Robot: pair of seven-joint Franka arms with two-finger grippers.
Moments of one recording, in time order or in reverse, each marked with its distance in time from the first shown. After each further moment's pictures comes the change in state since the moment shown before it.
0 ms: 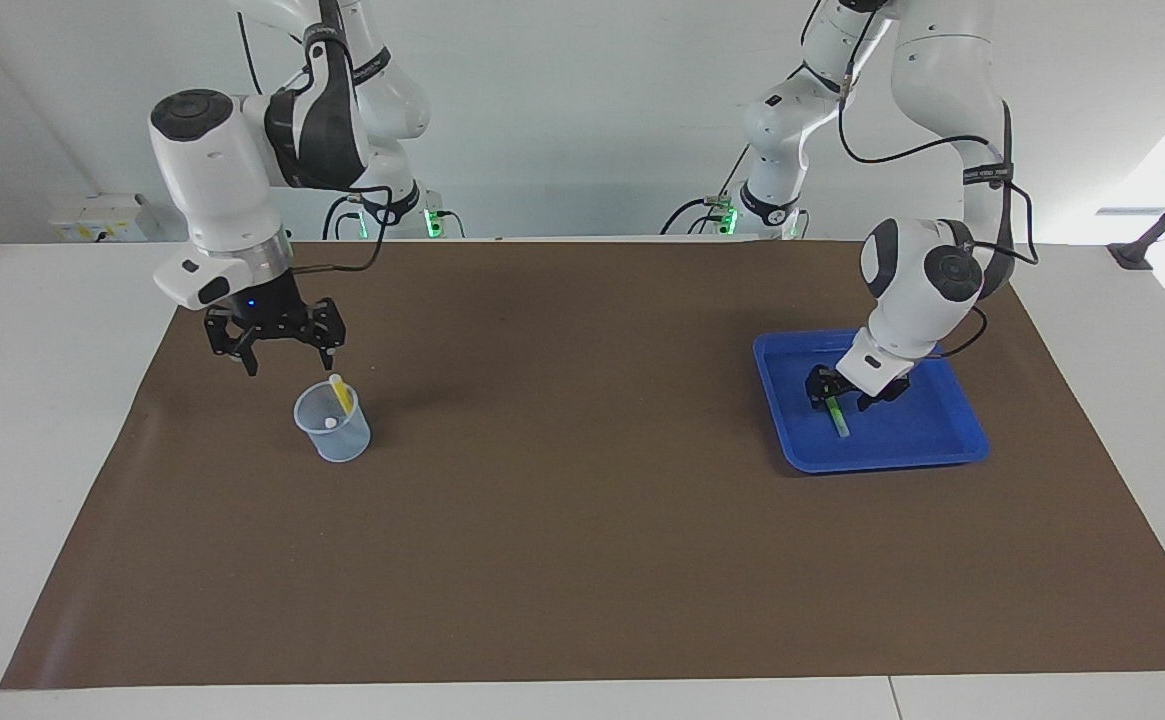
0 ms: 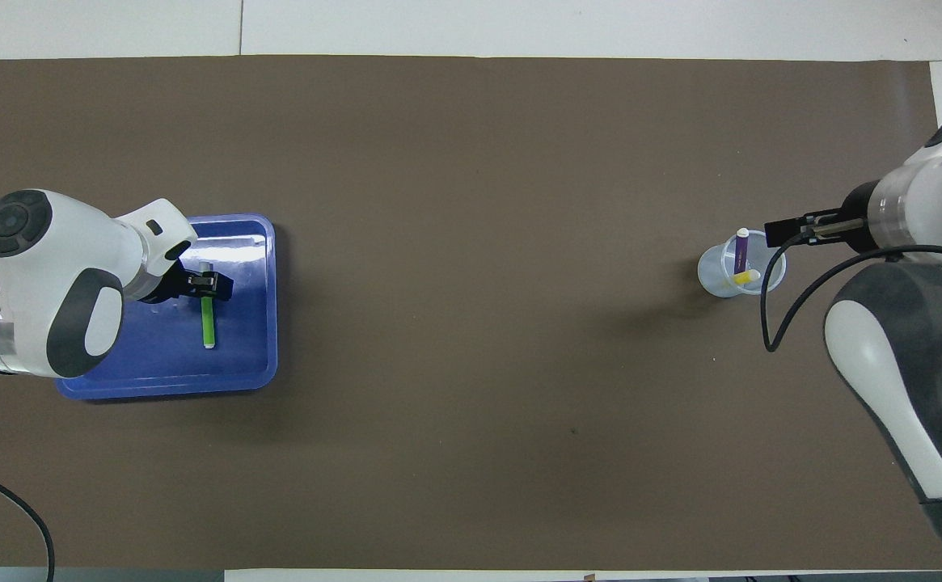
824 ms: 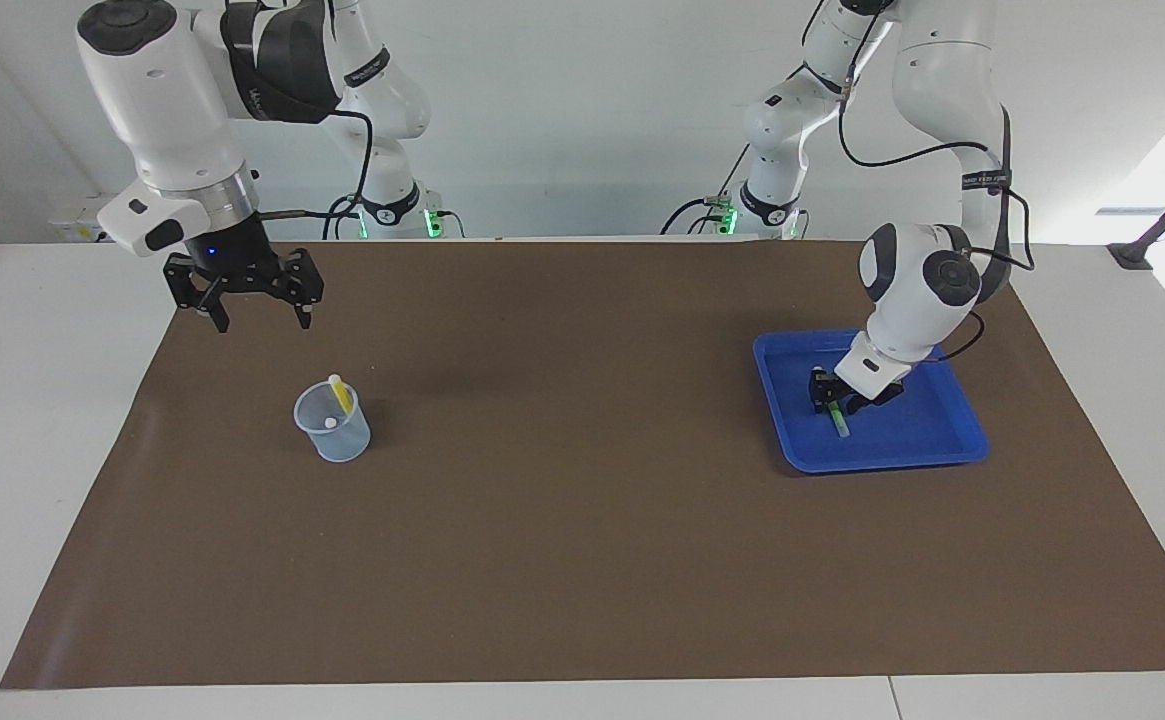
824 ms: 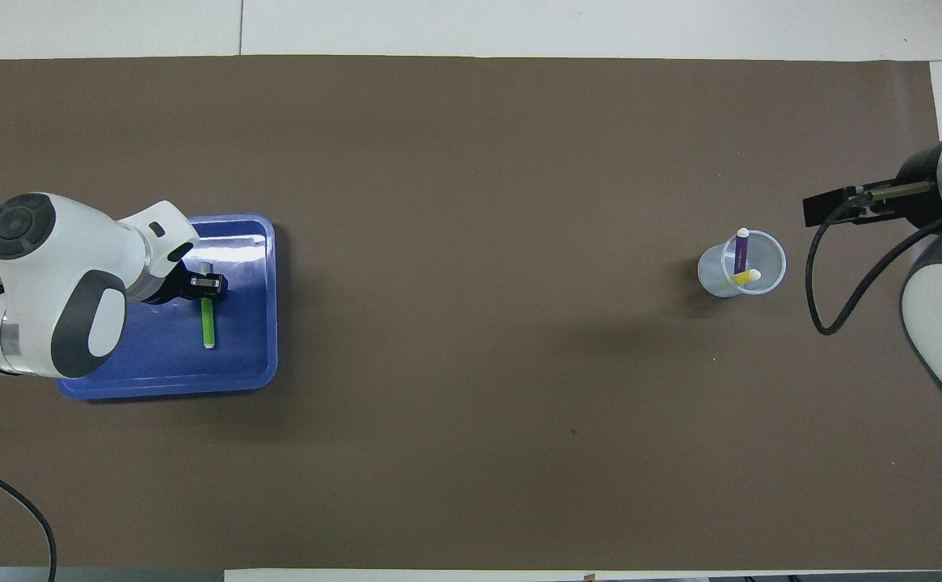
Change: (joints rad) left arm 0.001 0.013 0.003 -0.009 0.002 0.022 0.000; right arm 0.011 0.029 0.008 0.225 0.001 -0.242 0.035
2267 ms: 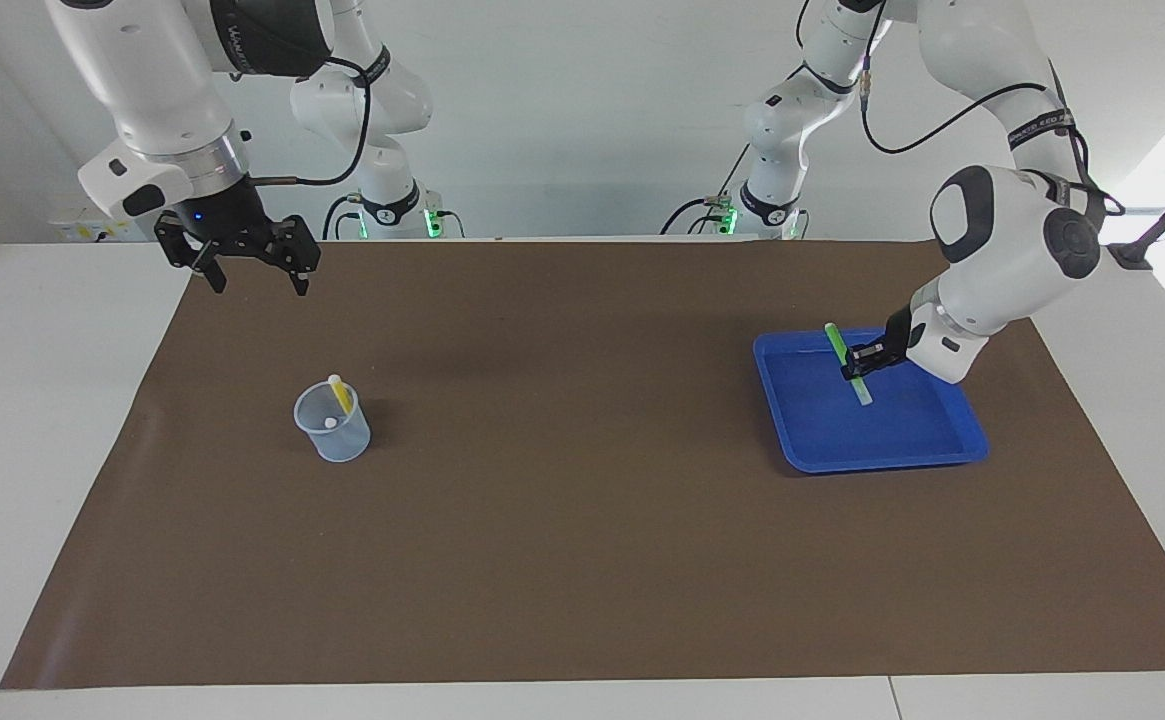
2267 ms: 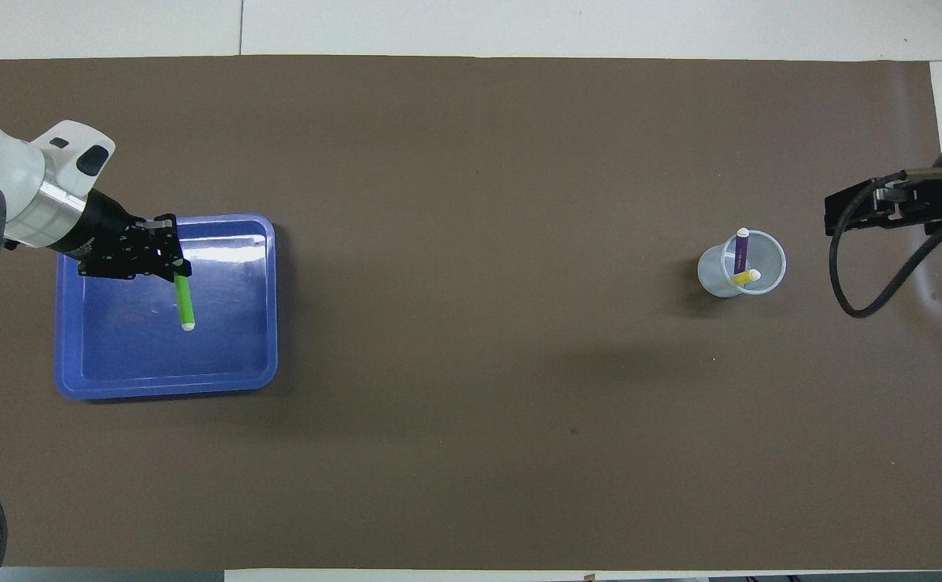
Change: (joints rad) left arm 0.001 -0.014 -0.008 0.412 -0.311 -0.572 -0.342; right arm 0.275 0.039 -0.267 0.172 0.003 -0.245 0.107
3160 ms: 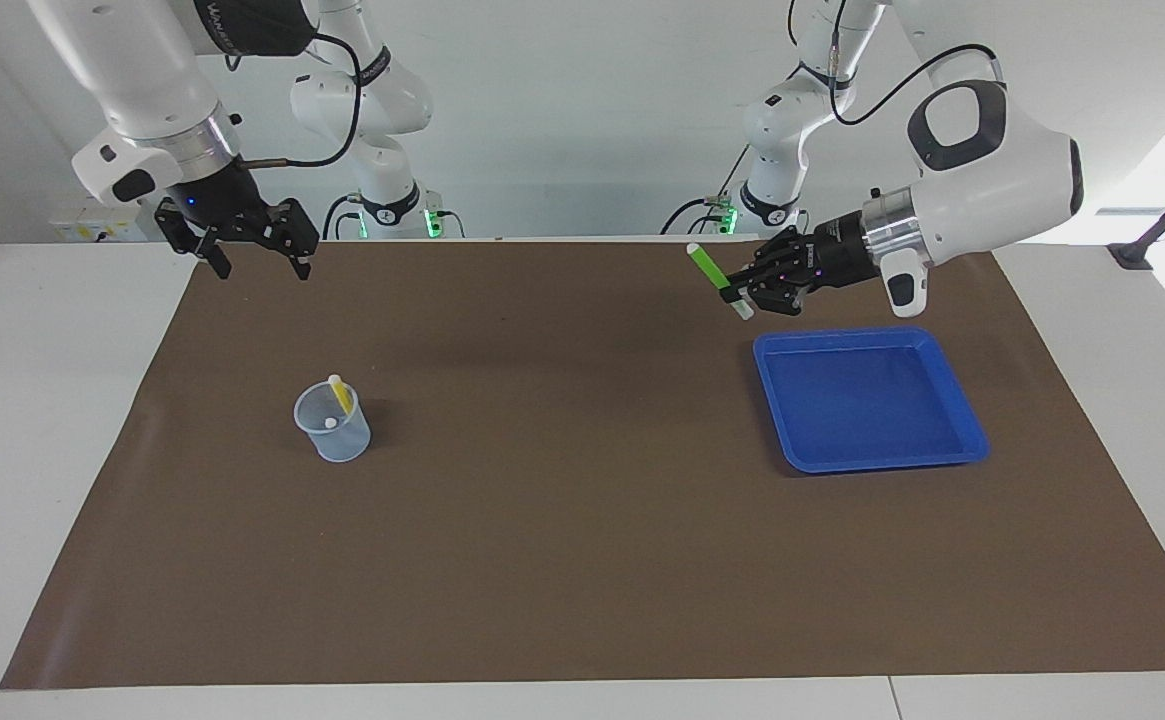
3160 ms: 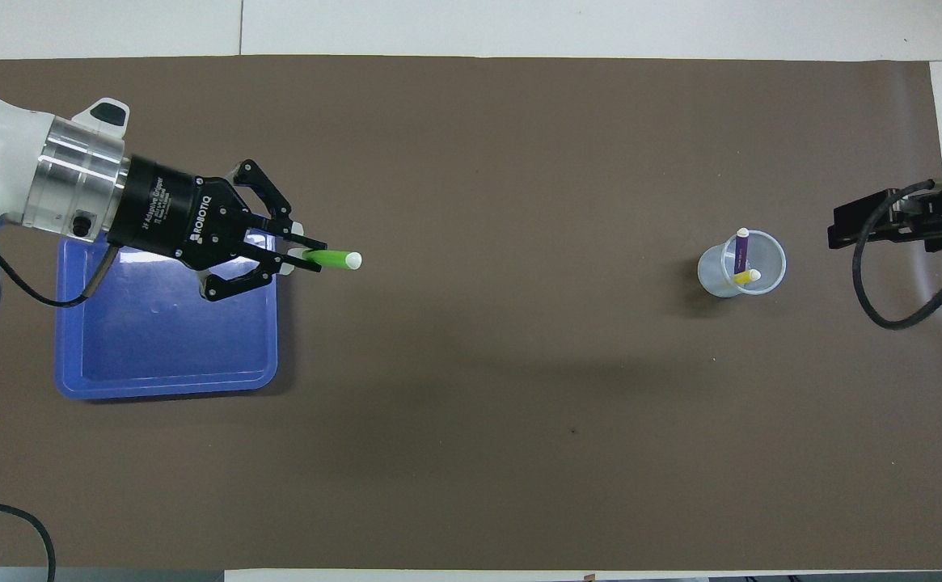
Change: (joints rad) left arm -0.029 -0.100 -0.111 0.026 -0.667 -0.020 -0.944; right arm -0.020 -0.033 -0.004 -0.017 0.086 -0.025 0.001
